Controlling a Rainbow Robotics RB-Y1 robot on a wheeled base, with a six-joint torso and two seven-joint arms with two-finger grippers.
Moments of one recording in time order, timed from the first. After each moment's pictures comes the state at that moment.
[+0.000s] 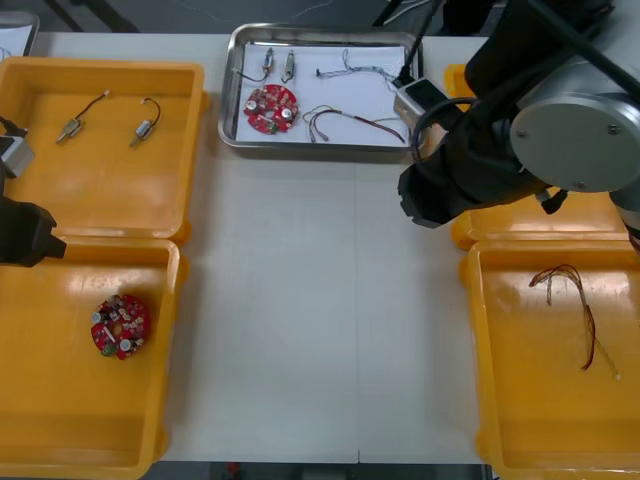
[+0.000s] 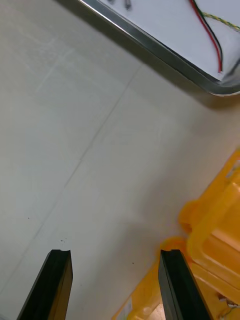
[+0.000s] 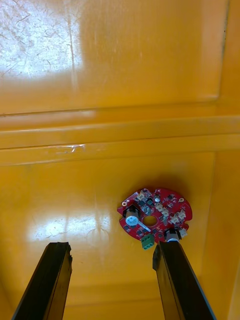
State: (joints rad) right arm -0.76 -0.58 0.32 -2.13 -0.75 1.92 1.19; left arm -0.21 1.03 0.11 -2.12 1.01 1.70 -1.15
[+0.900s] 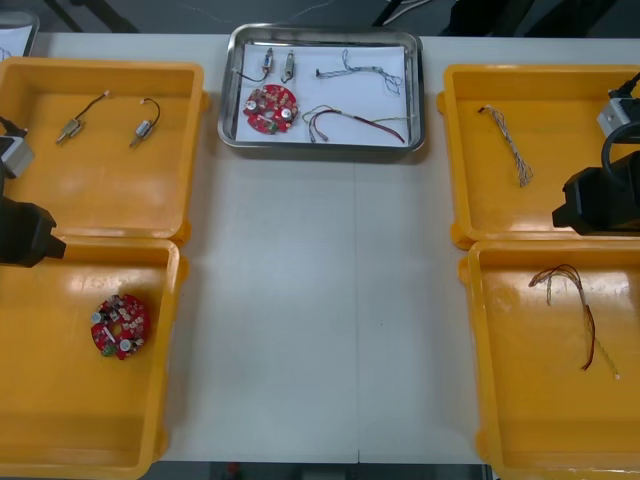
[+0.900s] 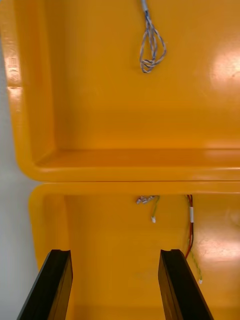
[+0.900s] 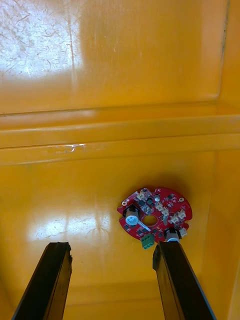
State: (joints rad) right arm -0.42 -0.83 -0.07 -2.19 -0.86 1.92 1.00; left arm -0.21 1.03 0.11 -2.13 1.01 1.70 -1.15
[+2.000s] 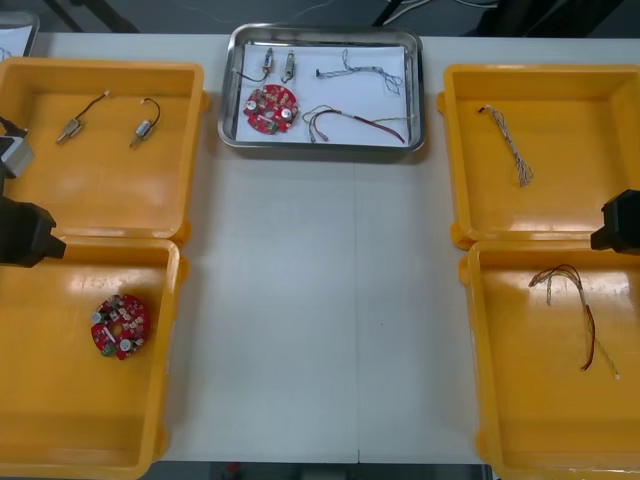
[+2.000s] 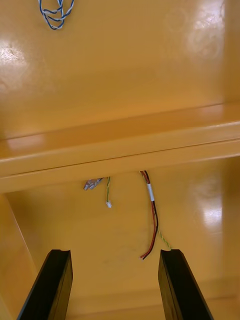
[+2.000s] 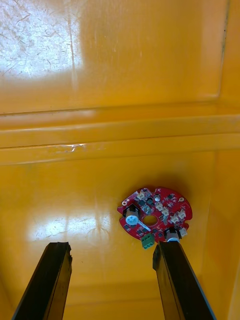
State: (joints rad) right arm -0.33 -0.82 -0.16 -2.06 -0.82 1.92 1.07; left arm -0.21 1.03 0.11 -2.13 1.01 1.70 -1.15
